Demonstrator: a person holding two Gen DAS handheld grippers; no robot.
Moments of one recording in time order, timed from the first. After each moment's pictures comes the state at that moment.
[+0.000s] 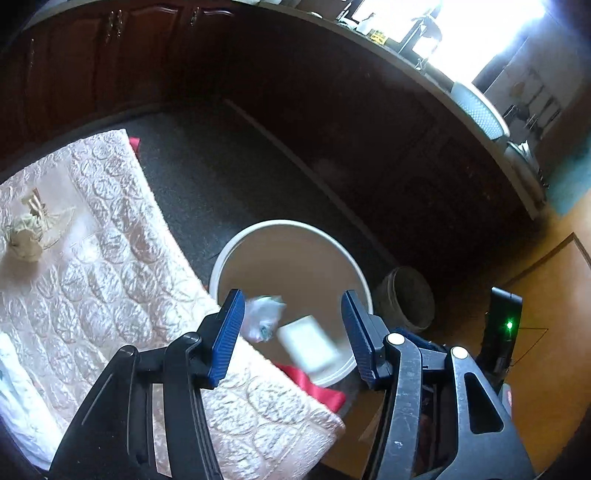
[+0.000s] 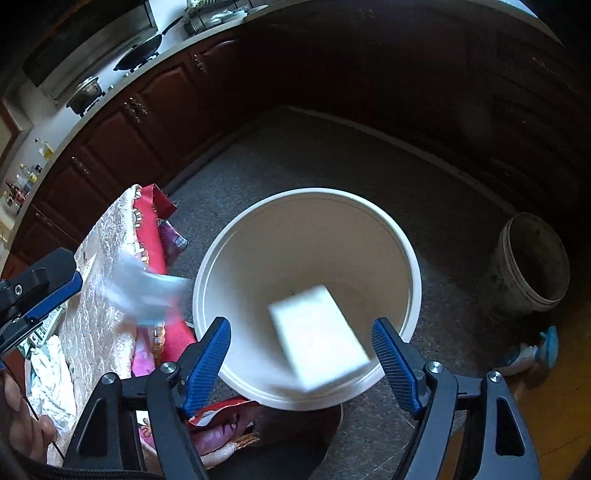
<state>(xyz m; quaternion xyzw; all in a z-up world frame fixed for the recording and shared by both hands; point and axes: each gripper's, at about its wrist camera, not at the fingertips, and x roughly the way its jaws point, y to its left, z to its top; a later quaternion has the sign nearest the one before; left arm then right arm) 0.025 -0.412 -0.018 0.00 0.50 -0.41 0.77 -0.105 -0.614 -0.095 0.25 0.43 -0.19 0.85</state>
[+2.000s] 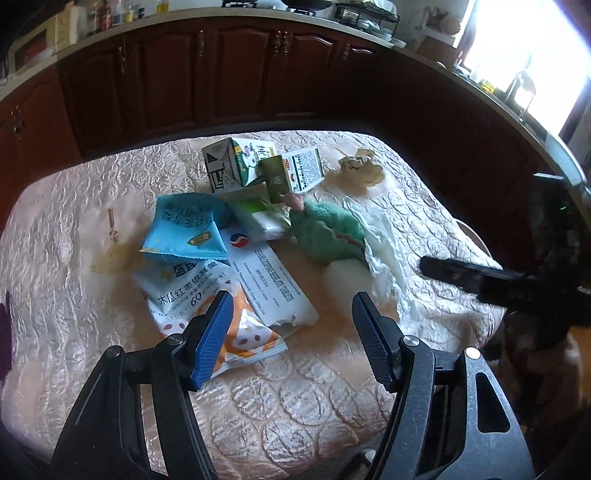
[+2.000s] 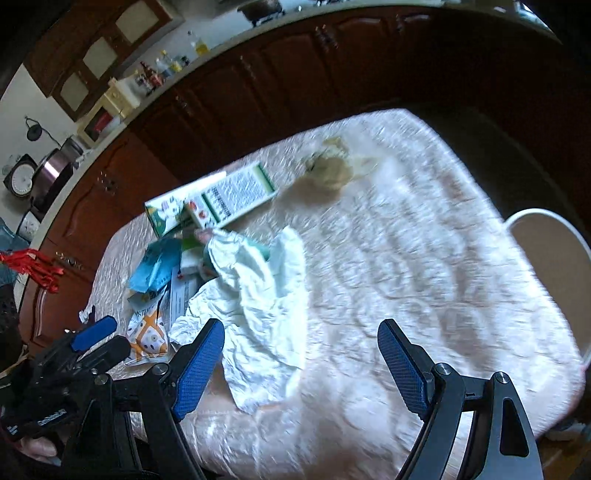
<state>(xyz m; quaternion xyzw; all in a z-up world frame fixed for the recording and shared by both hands) -0.004 -0.071 -0.007 0.00 0.47 -0.20 0.86 -0.014 -0.334 -0.064 0.16 0.47 0.10 0.86</state>
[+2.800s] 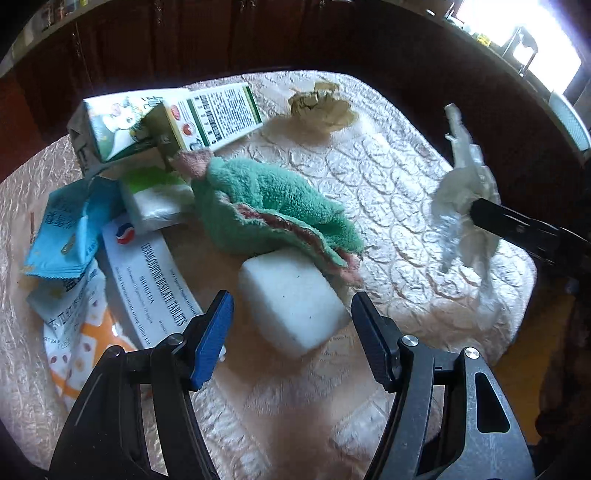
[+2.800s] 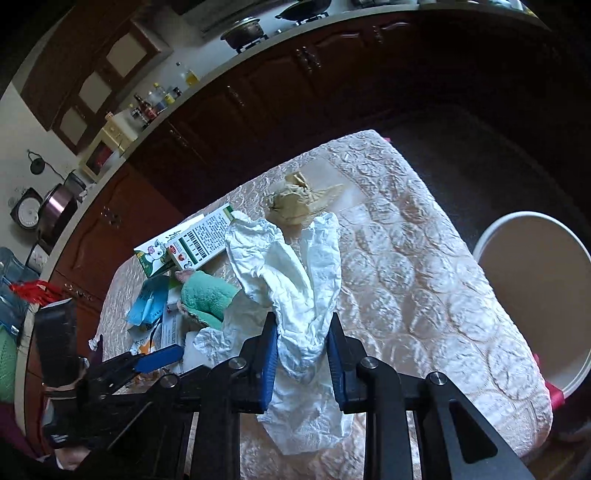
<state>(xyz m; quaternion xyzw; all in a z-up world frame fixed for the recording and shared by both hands) 0.024 -0.166 -0.065 0.05 0.54 -0.22 0.81 -0.022 -0.395 -0.058 0.21 0.43 0.09 0.88</state>
